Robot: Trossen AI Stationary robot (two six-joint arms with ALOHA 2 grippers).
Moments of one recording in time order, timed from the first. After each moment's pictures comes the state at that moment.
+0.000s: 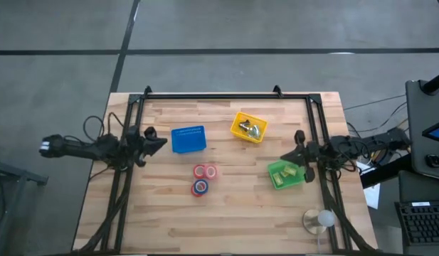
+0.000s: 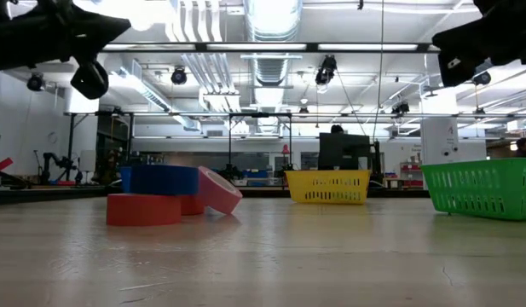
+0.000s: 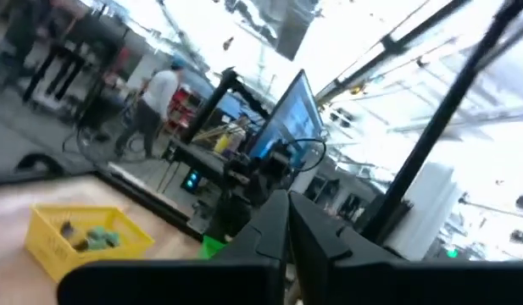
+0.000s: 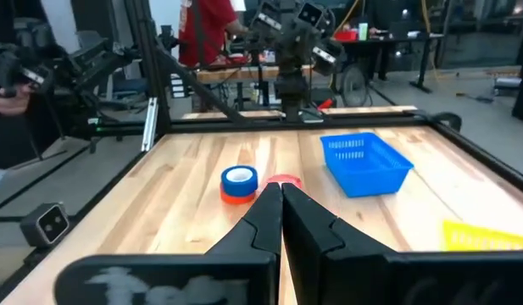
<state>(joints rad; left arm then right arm) -0.11 0.26 0.03 0.52 -0.24 -0.53 0.24 0.23 0.20 -0.03 0.15 0.11</state>
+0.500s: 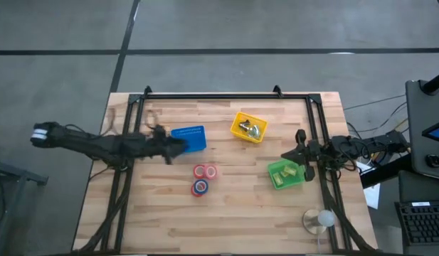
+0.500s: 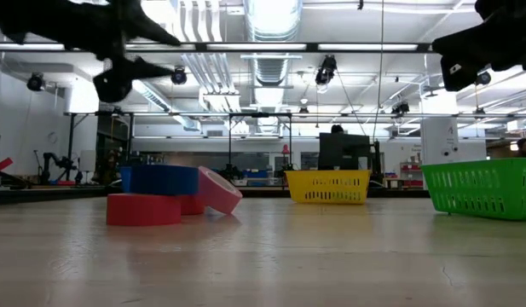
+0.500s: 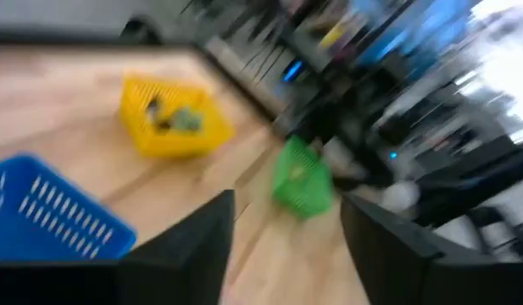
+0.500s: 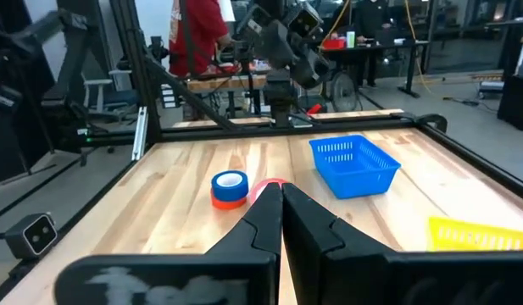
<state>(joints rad) -0.11 0.79 0.41 0.16 -0.34 -0.79 0.22 0.17 0.16 -0.03 0.16 0.12</state>
